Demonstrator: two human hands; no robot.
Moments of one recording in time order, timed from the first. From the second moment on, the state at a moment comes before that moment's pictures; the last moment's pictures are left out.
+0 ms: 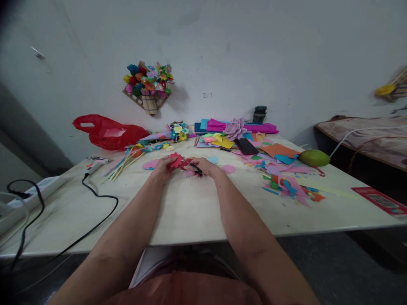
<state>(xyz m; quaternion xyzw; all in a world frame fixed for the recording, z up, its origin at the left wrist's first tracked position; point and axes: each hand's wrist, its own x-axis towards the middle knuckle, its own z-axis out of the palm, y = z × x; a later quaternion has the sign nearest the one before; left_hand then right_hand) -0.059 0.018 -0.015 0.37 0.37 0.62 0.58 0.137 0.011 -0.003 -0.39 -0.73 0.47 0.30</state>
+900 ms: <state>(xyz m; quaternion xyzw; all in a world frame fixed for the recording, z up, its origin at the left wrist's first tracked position) -0.058 0.020 -0.015 0.35 0.36 0.63 0.59 0.137 0.018 -0.011 -0.40 -0.72 0.48 0.30</state>
